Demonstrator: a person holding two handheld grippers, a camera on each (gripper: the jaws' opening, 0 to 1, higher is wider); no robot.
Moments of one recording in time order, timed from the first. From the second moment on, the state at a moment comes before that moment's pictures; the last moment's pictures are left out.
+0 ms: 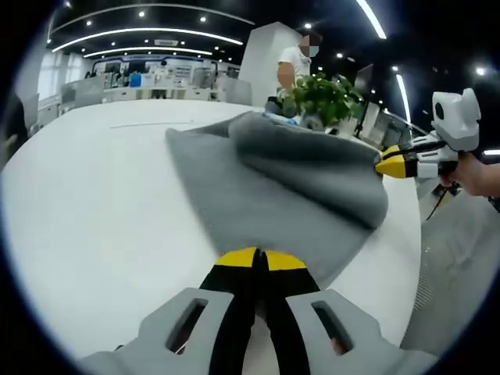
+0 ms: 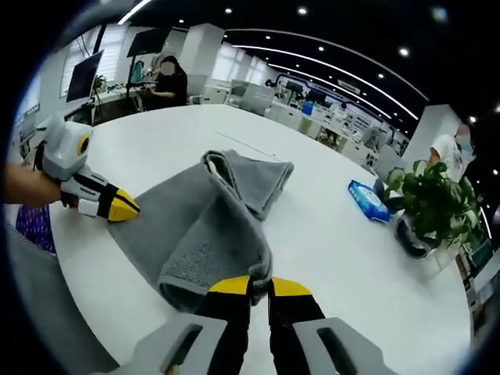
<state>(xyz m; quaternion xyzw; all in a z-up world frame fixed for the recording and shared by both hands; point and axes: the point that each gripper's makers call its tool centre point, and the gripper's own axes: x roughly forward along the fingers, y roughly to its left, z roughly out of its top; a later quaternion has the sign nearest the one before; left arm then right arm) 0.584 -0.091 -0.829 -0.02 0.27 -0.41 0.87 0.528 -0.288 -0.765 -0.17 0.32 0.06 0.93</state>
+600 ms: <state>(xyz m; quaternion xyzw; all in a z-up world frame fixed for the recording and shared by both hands) 0.585 -0.091 -0.830 -0.03 0.27 -0.41 0.87 0.501 -0.359 -0.771 -0.16 0.35 -0.02 0.92</state>
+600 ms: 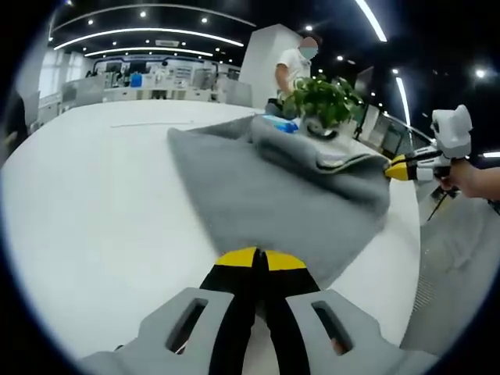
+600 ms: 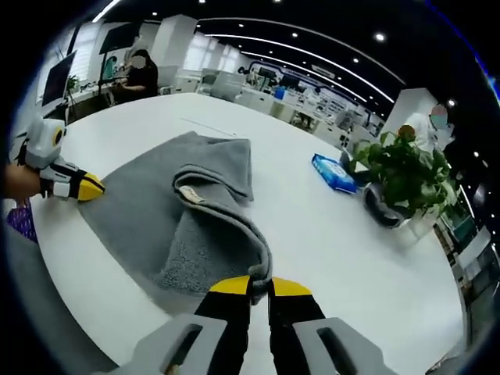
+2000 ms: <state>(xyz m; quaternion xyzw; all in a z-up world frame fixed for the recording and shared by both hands) 0.585 -0.092 -0.829 -0.02 0.30 -0.40 0.87 0.461 -0.392 -0.816 -0.02 0.41 -0.07 0.91</state>
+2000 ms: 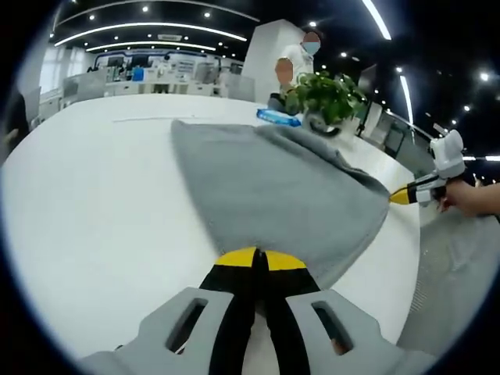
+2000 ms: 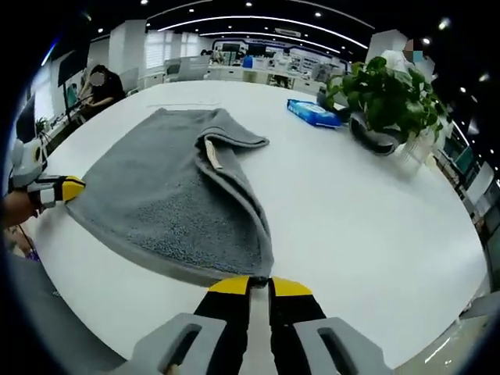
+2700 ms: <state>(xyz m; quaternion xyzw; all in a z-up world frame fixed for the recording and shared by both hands) 0.535 -0.162 -0.799 0.03 0.34 -0.43 0.84 0.523 -0.392 -0.794 -0.03 0.34 0.05 0.94</state>
